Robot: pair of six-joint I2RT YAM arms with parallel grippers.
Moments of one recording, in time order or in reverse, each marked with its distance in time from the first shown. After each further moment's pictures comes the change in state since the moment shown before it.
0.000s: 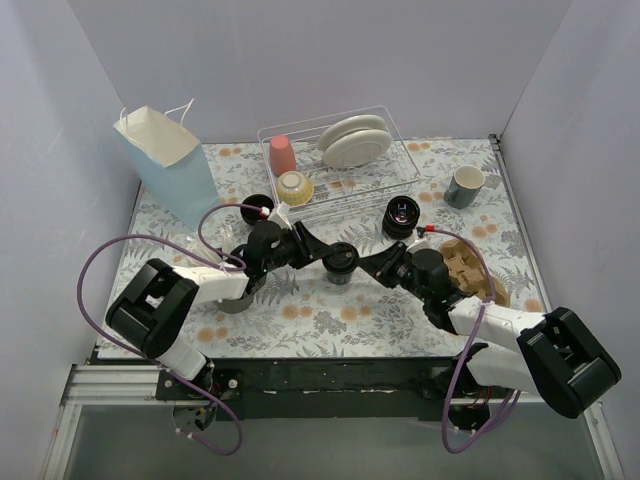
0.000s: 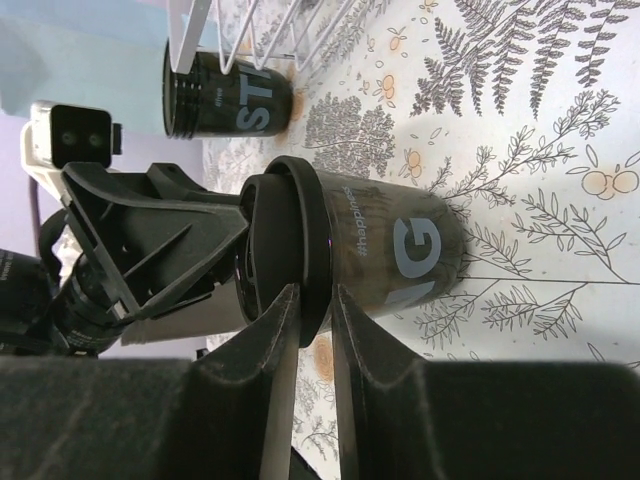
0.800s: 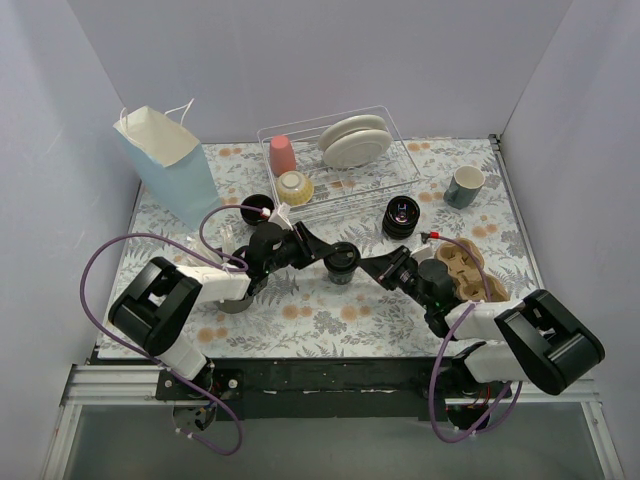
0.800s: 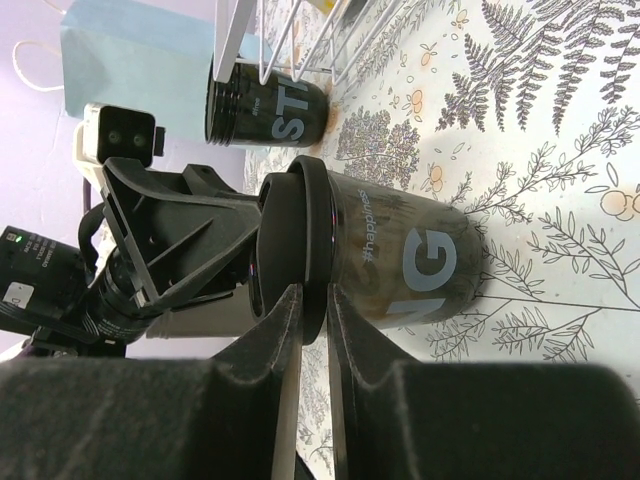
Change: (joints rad) left arm -0.017 0.021 -0.007 0.046 -0.028 -0.023; right arm -0.021 0.138 -0.131 0.404 -0.028 0.042
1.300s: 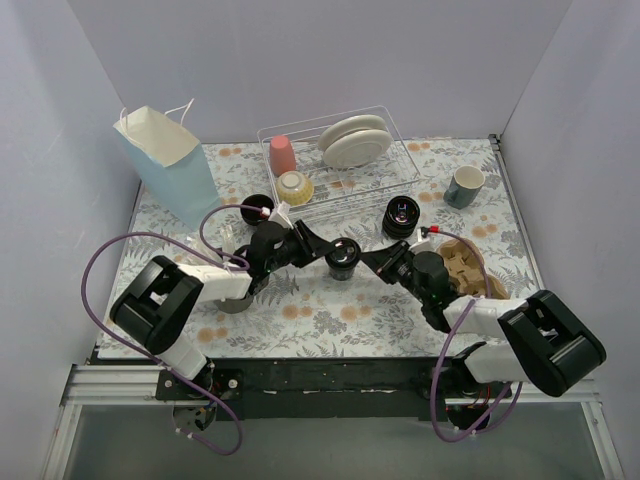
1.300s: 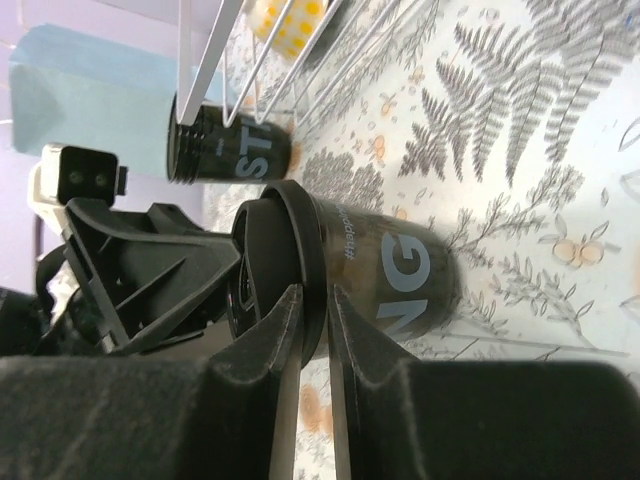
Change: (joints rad) left arm -0.004 0.011 0.011 0.001 -0.024 -0.014; right arm 0.000 0.004 0.063 -0.129 0.085 -0.045
